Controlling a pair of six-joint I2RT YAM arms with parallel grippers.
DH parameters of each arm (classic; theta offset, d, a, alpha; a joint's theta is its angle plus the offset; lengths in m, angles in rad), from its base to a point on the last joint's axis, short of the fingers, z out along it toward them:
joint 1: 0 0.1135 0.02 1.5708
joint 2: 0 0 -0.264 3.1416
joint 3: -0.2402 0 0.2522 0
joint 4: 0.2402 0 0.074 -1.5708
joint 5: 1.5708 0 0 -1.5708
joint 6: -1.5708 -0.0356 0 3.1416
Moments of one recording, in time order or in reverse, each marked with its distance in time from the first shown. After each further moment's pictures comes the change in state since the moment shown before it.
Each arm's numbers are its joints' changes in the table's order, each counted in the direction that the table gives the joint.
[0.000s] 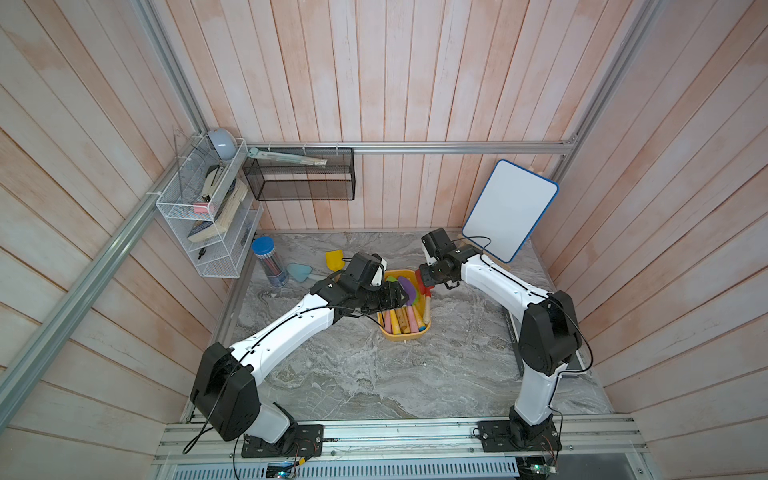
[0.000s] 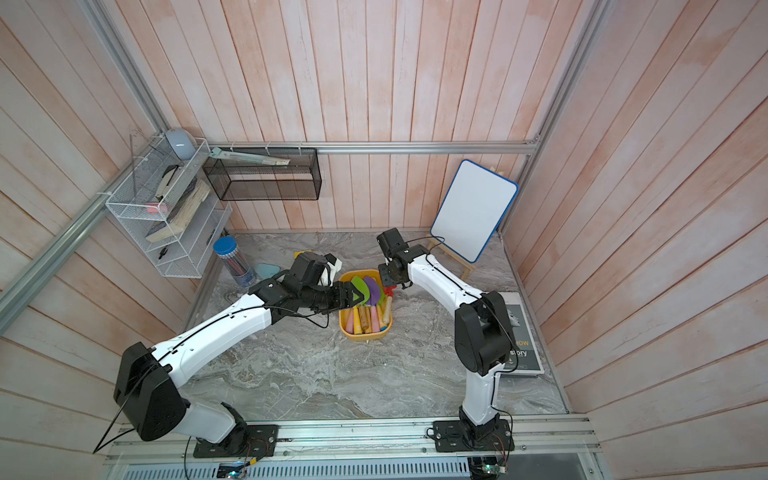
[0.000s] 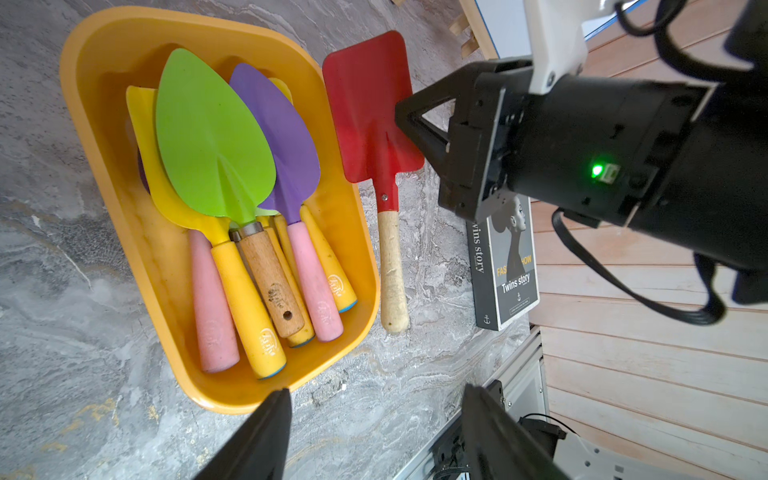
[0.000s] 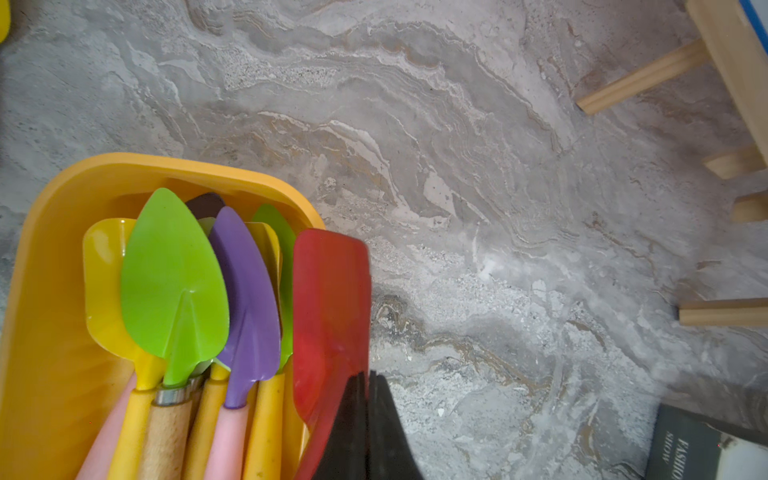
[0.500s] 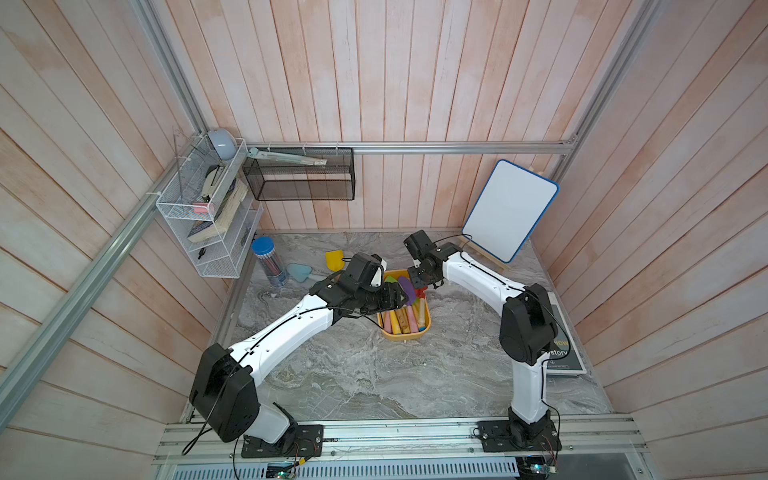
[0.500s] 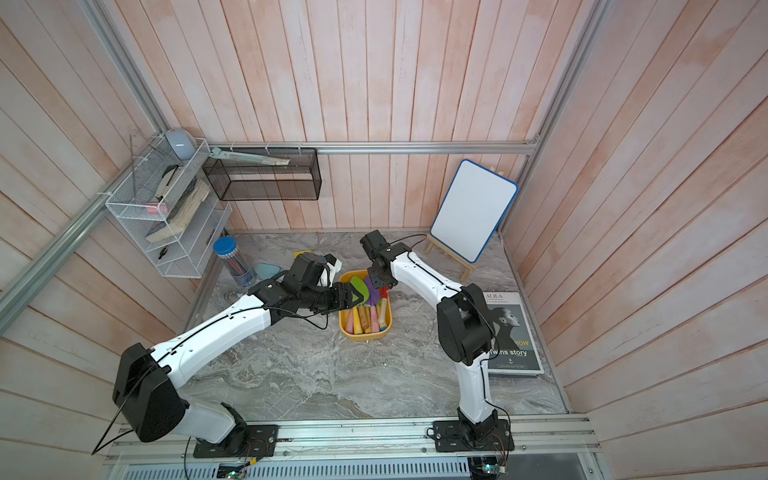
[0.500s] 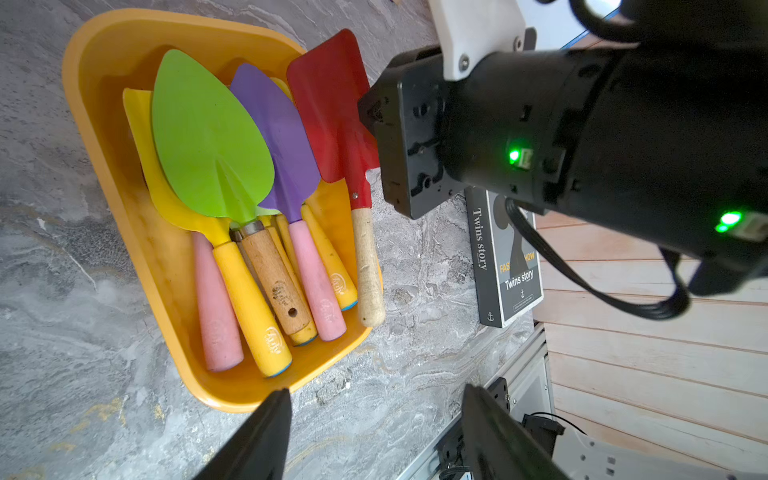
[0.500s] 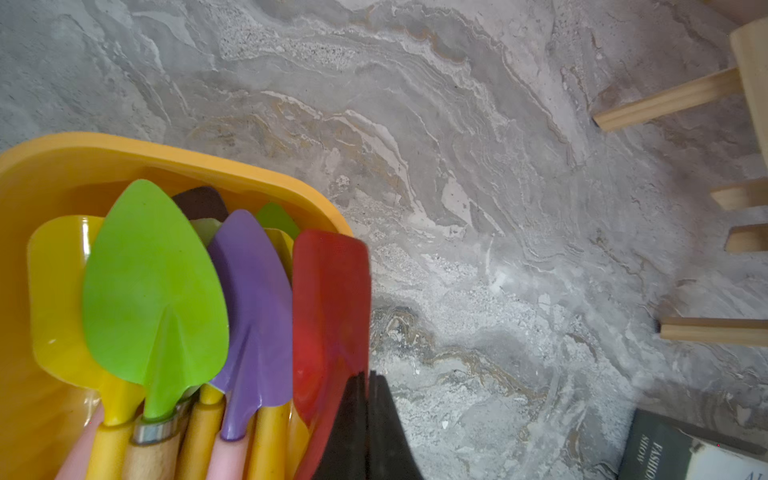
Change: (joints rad) left arm 0.000 0.008 0.010 0.002 -0.001 -0.018; right arm 0.071 -0.134 -0.145 0.095 0.105 0.012
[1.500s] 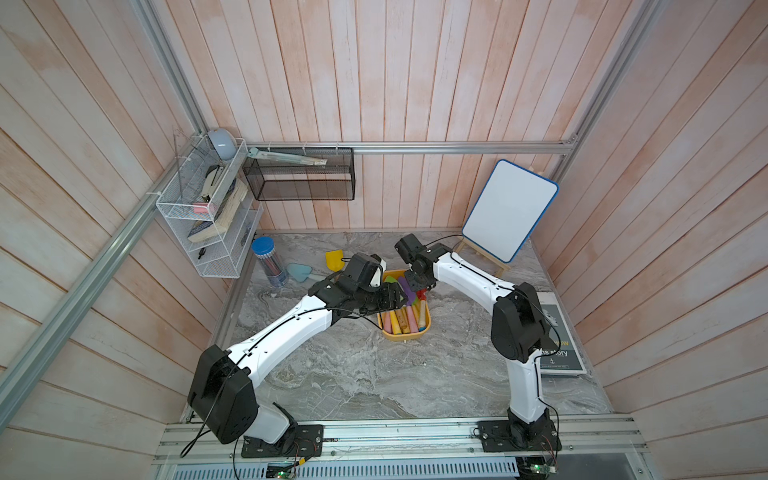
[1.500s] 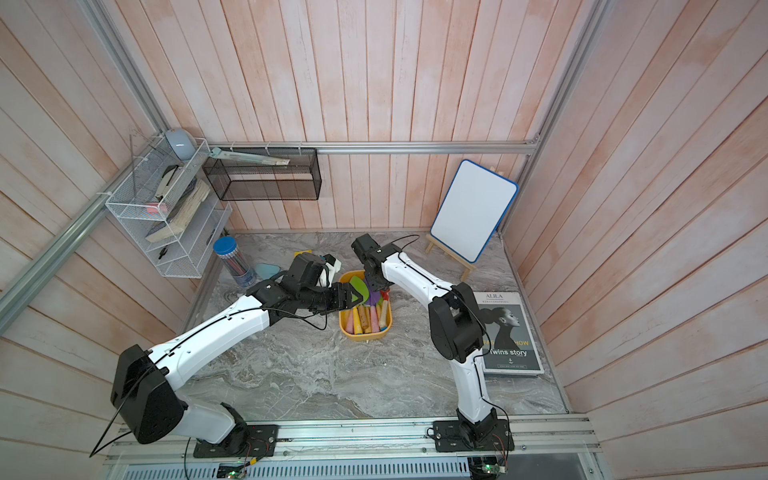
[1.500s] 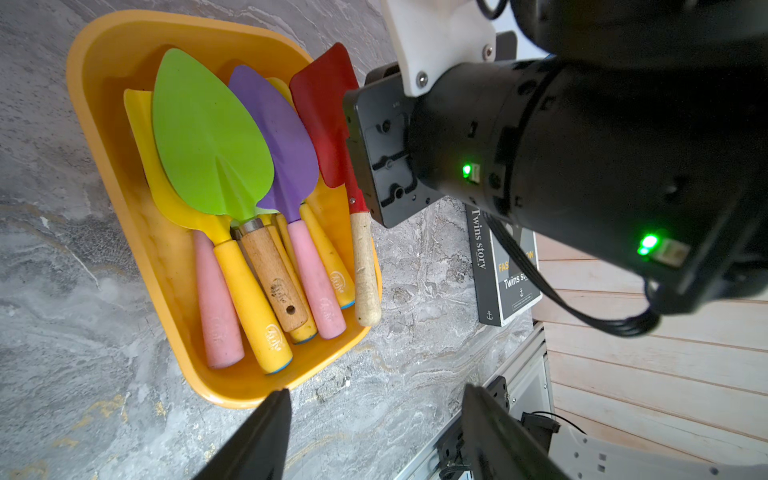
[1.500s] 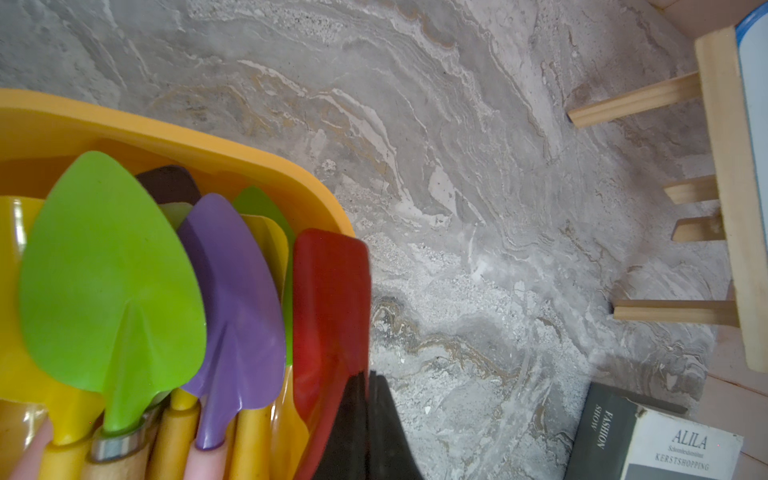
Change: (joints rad) left arm 0.000 0.009 0.003 0.002 0.000 -0.001; right arm 0.042 -0.055 -0.059 0.076 0.104 -0.009
